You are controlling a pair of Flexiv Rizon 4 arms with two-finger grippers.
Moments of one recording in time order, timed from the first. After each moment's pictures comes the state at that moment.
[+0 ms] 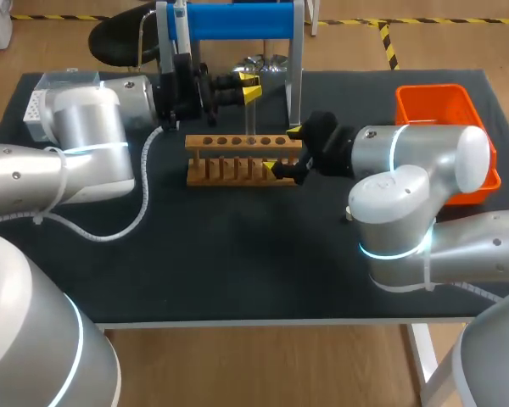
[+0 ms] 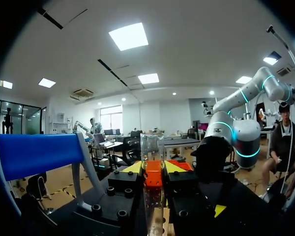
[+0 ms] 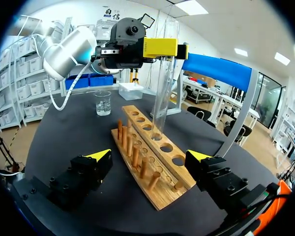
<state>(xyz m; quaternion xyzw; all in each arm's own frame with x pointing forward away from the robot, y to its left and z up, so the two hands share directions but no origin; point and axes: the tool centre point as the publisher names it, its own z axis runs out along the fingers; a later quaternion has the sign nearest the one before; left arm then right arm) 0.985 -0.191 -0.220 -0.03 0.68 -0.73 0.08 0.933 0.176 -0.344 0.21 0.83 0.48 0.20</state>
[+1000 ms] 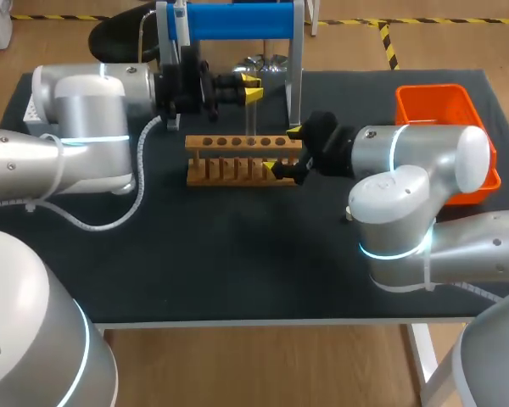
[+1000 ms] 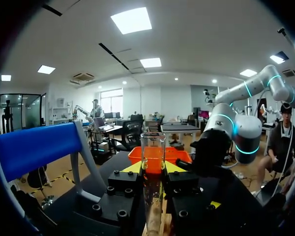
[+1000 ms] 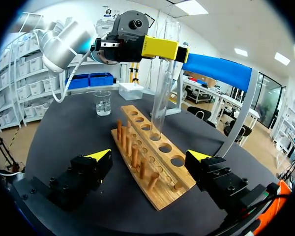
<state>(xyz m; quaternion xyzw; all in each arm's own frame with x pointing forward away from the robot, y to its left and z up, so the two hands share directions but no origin) 0.983 -0.193 -0.225 -0.05 0.73 -0.68 0.06 0.933 0.176 -0.344 0.21 0.83 0.48 0.20</state>
